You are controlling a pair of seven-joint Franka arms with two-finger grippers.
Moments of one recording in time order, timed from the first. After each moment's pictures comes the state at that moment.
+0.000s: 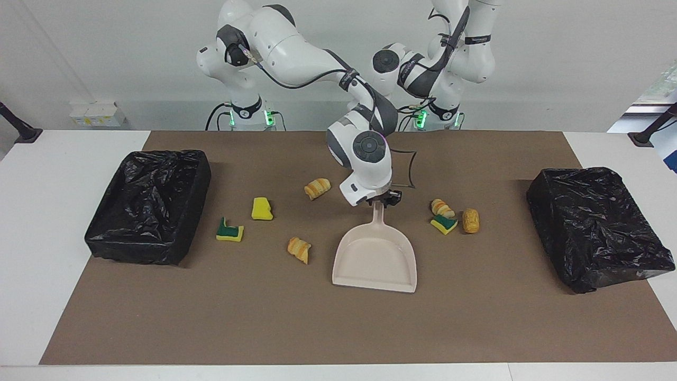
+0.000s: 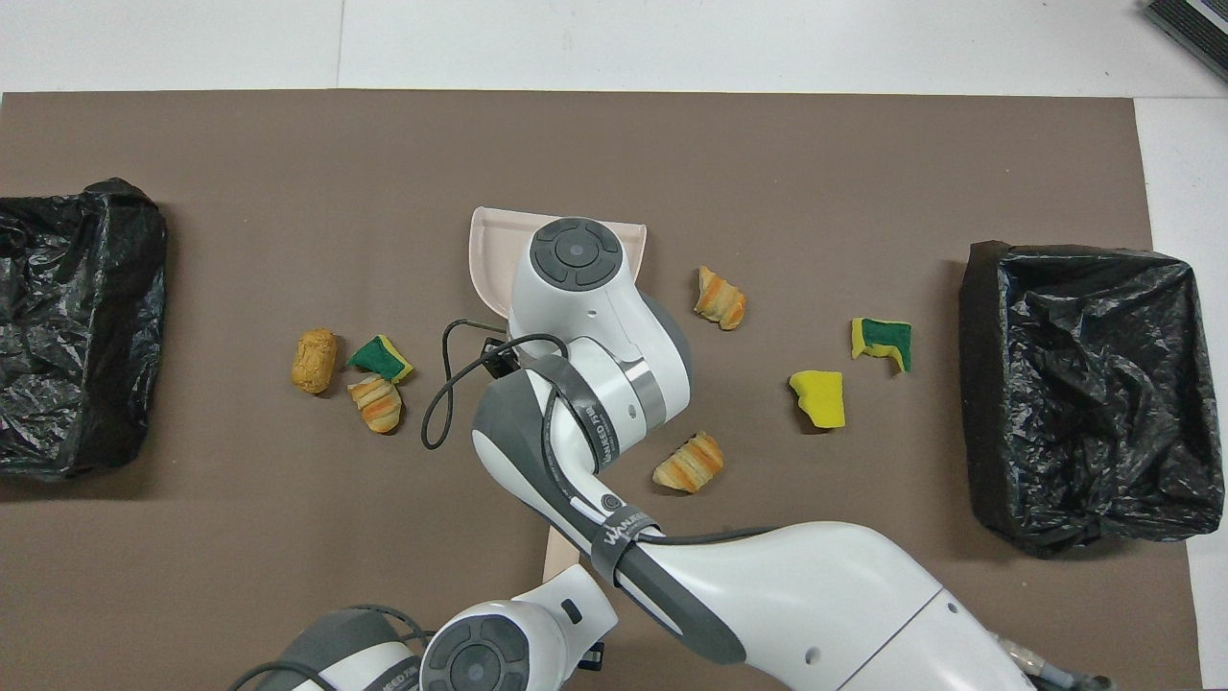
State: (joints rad) left arm -0.88 -0.25 -0.05 -2.53 -0.27 2.17 -0.56; right arm 0.56 0.67 0.12 -1.33 0.21 1.94 0.86
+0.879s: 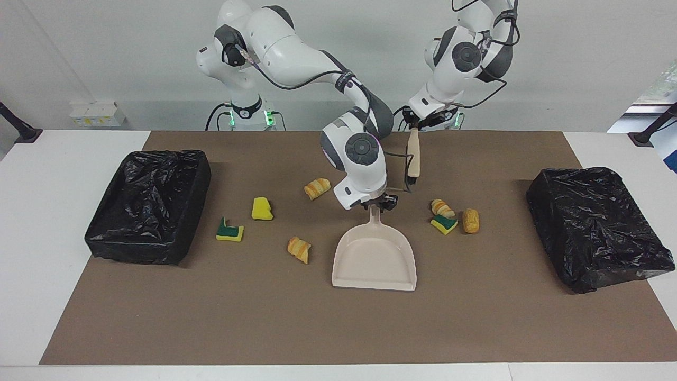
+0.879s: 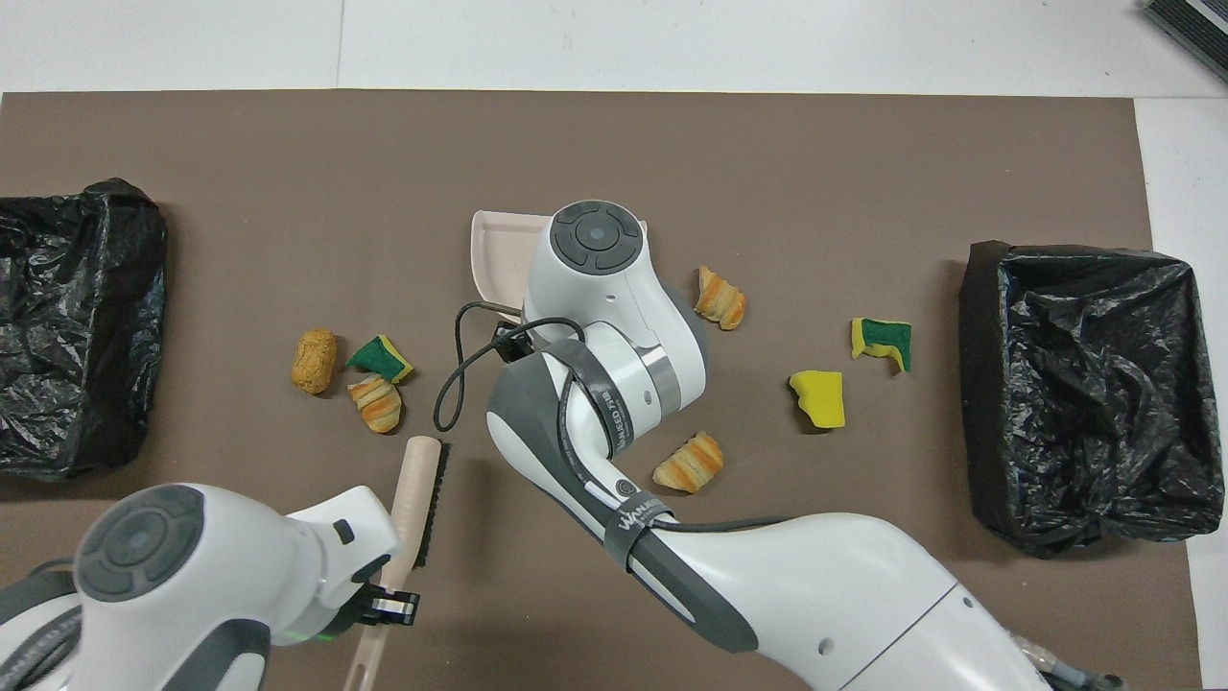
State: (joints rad) left arm -0.39 -0.45 -0.02 -2.48 -0.23 1.77 -0.13; right arm 0.54 0.67 0.10 -1.32 0.21 1.94 0.84
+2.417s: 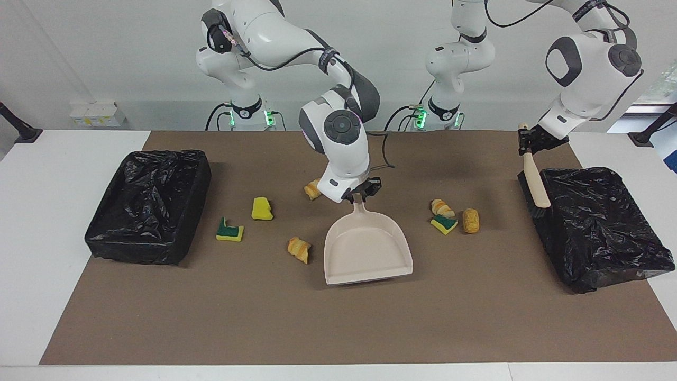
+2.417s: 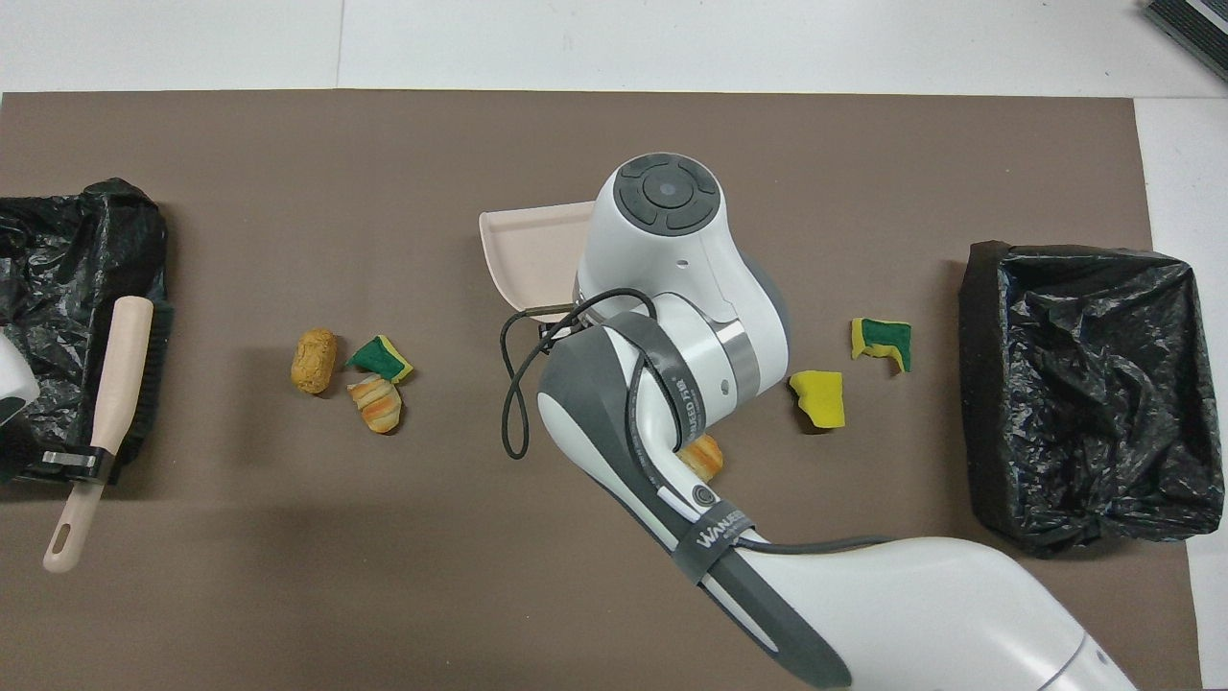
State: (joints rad) left arm 0.17 -0.20 -0.02 -2.16 0.01 1.78 0.28; right arm 0.47 0.53 0.10 -1.38 0.17 1.80 0.38
